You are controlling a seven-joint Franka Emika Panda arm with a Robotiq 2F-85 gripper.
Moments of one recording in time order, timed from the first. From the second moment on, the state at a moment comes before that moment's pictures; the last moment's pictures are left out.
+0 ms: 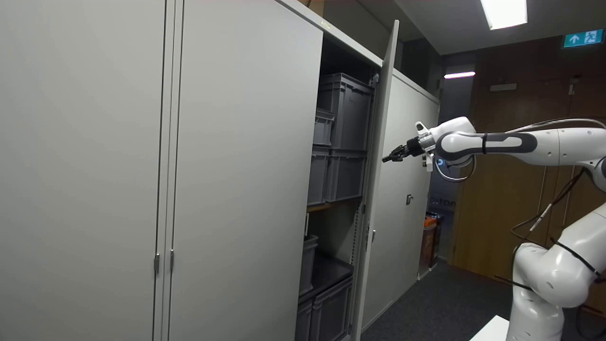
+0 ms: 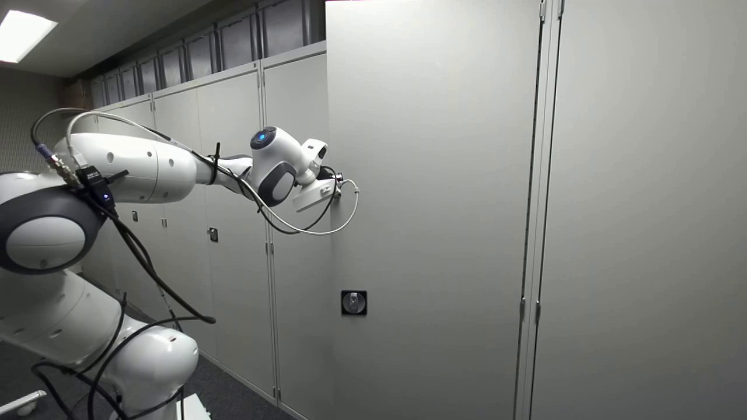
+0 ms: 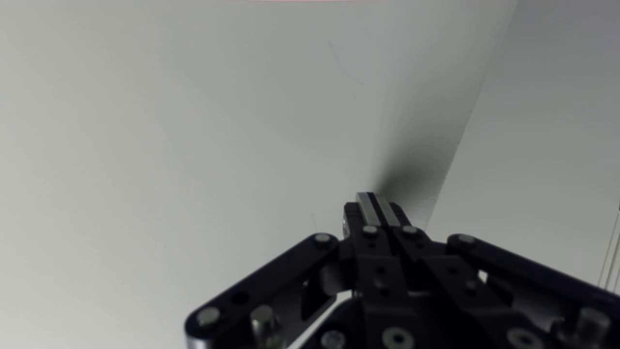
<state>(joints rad) 0.49 -0.67 -0.37 -2.35 0.01 2.80 -0.78</state>
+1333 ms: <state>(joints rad) 0.60 -0.46 -0.42 -2.17 0.27 2.80 -1.02</state>
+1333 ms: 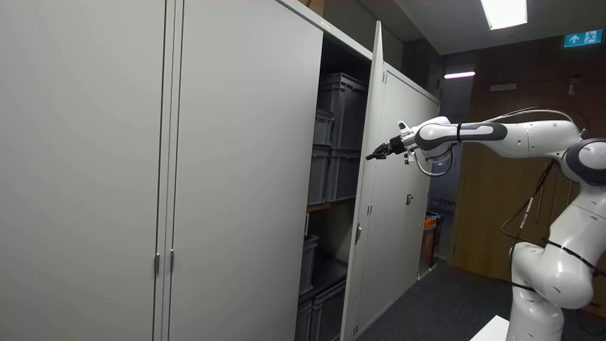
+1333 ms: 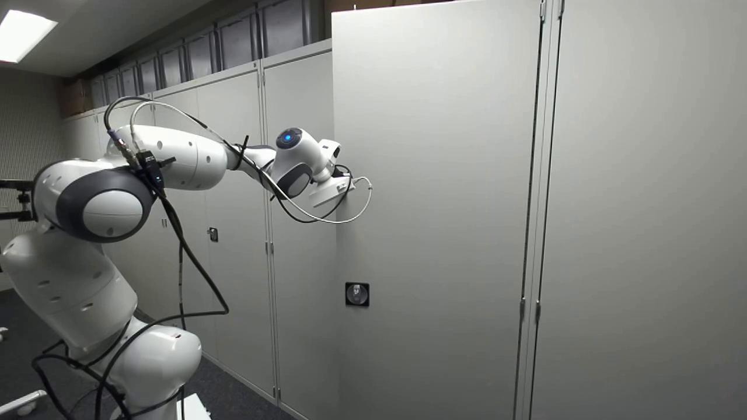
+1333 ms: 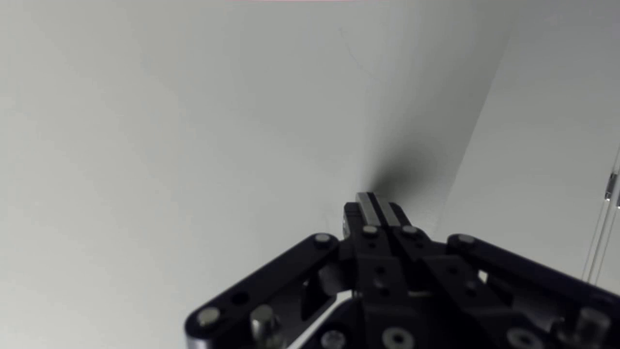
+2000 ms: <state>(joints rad) 0.65 -0.35 -0.45 -2.07 0.31 2.80 -1.05</state>
